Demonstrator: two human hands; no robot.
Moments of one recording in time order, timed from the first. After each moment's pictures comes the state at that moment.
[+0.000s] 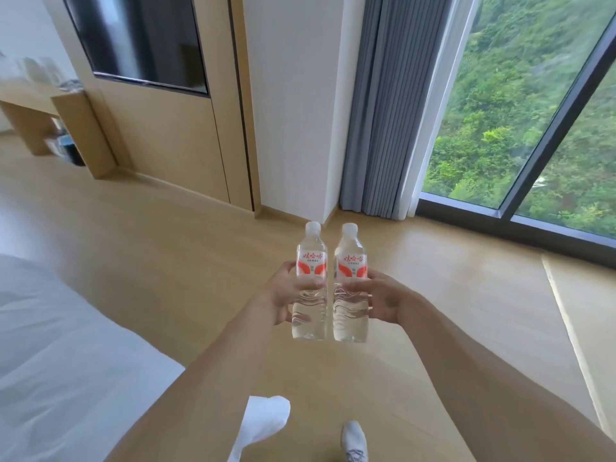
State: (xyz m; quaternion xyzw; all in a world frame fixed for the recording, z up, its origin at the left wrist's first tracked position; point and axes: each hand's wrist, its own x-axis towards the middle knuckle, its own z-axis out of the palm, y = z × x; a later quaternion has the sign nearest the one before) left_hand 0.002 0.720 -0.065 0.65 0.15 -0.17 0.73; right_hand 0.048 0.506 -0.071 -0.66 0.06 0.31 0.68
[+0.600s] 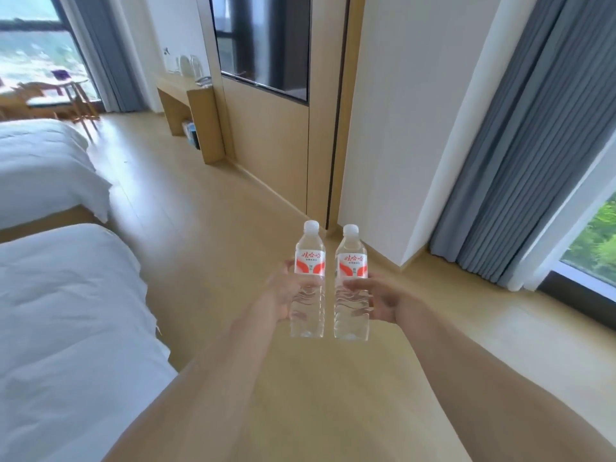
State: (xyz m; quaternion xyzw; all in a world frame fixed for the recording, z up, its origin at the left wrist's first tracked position) left_hand 0.271 0.802 -0.048 0.60 0.33 -0.01 0.73; right_hand 0.398 0.627 -0.065 -0.66 -0.06 0.45 0.60
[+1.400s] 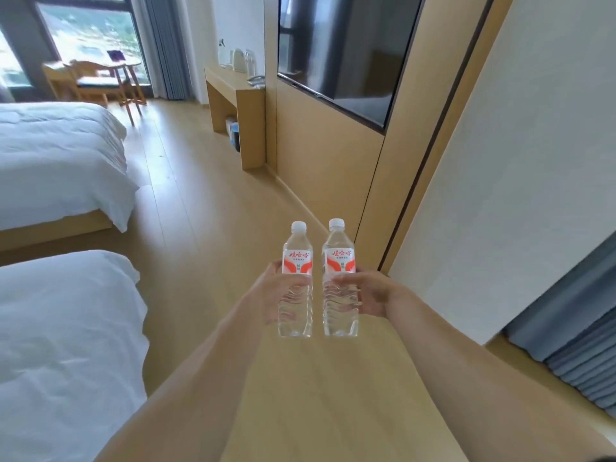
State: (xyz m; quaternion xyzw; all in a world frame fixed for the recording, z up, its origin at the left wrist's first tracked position) left_hand 0.517 1.217 -0.065 0.52 0.37 0.06 0.77; right_hand 0.674 1.070 -0.058 -0.67 -0.15 0.50 0.53
